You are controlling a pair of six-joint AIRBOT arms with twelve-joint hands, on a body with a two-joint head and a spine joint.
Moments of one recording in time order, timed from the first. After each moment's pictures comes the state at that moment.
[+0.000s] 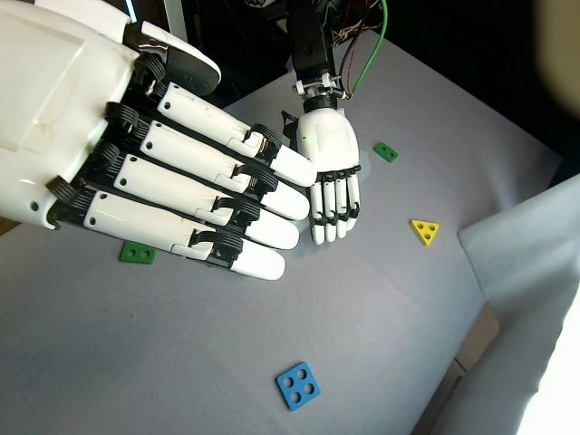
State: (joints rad) left arm 0.72 -1.32 0.88 -1.12 -0.77 1.94; right arm -0.15 -0.41 0.75 -1.30 0.16 0.52
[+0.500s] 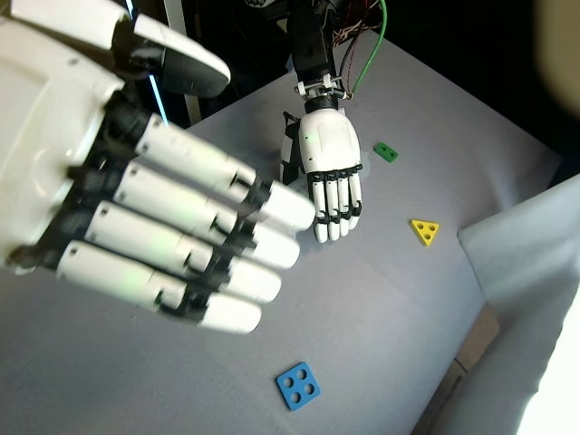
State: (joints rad) left arm 0.73 -1.32 0.88 -1.11 -0.78 1.94; right arm -0.17 -0.40 0.75 -0.93 0.02 0.52
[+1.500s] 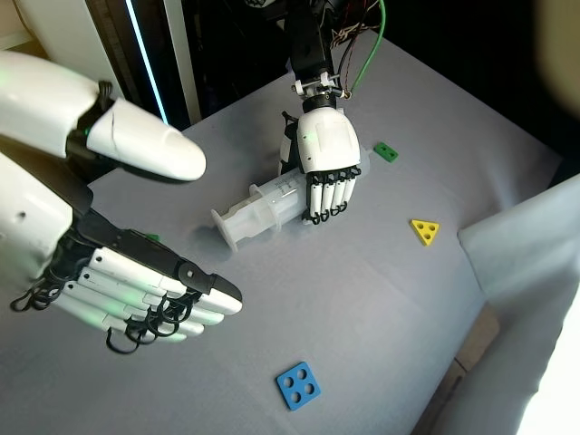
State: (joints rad) left arm 0.70 -1.31 0.86 -1.14 -0.78 1.94; right arm -0.18 -0.39 0.72 -0.20 -0.38 0.59
